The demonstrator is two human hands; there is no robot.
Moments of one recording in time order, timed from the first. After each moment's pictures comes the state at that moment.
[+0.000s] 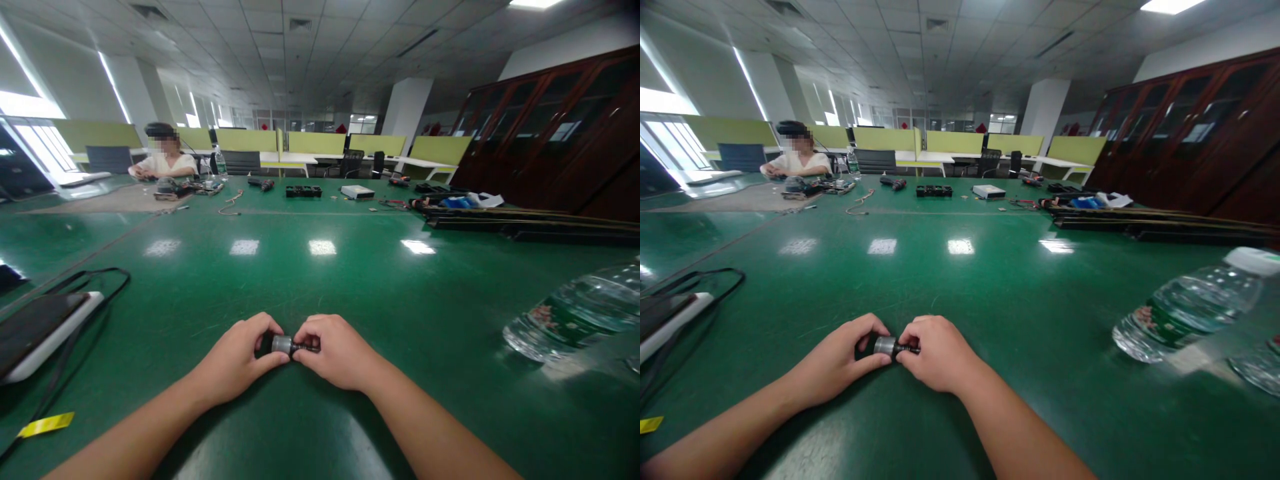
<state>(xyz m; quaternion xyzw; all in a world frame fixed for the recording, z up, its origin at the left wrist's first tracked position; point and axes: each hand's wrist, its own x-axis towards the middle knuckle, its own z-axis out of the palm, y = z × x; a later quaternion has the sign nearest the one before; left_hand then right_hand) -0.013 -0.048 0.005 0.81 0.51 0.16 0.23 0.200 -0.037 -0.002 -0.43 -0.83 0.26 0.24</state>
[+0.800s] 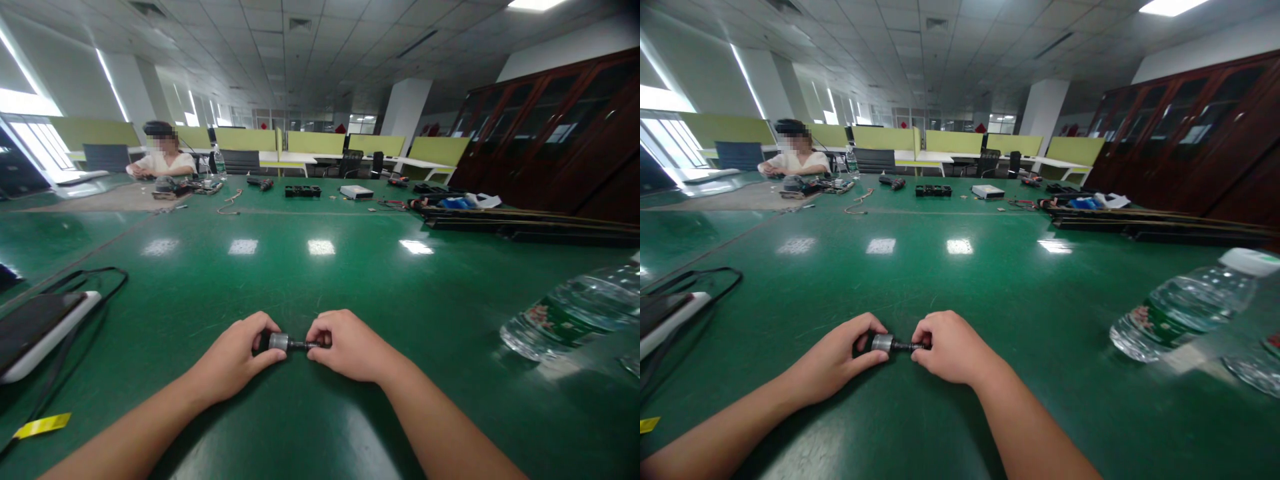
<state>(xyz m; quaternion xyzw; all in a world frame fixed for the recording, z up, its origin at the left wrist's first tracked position) -0.016 -0.046 0.004 0.80 0.51 0.17 0.25 0.220 -0.032 0.004 -0.45 -0.83 0.27 0.20</state>
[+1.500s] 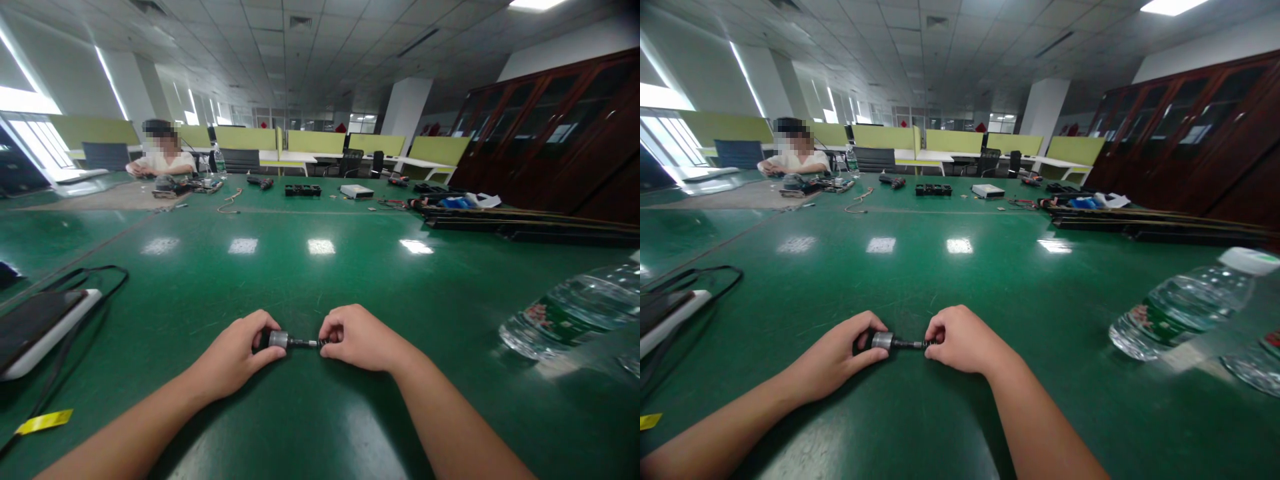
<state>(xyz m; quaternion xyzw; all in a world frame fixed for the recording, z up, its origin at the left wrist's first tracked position) -0.015 -0.047 0.006 0.80 0.51 0.17 0.25 0.238 -0.028 0.013 -0.48 -0.81 0.29 0.16</state>
